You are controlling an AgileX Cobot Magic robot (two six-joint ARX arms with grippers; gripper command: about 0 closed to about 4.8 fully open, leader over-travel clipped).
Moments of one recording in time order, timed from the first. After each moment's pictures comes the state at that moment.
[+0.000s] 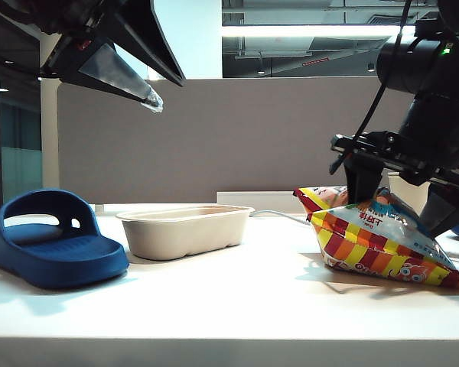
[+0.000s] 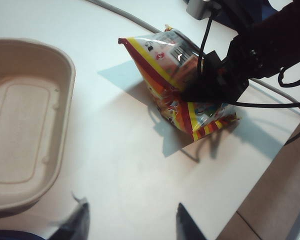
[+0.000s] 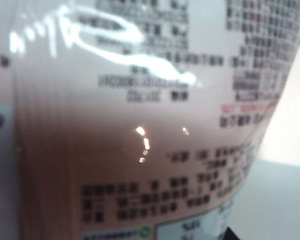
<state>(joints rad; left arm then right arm) -0.57 1.17 0.92 -0.38 0.34 -0.06 0.31 1.61 1.00 -0.54 -0.21 0.34</state>
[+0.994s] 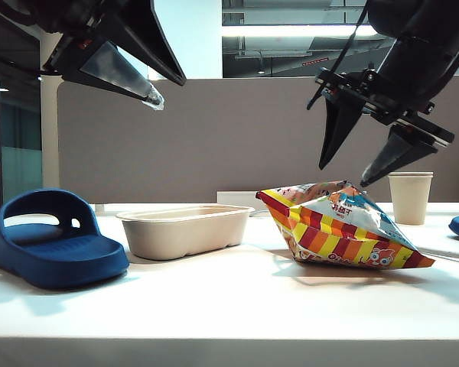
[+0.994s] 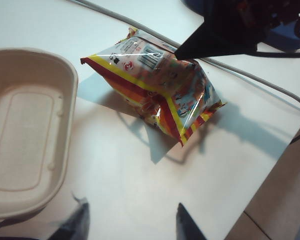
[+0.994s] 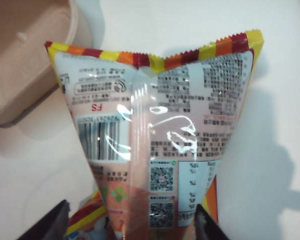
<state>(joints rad) -0.57 1.17 0.92 -0.37 0.33 -0.03 0.31 1.58 1.19 -0.60 -0.31 0.25</state>
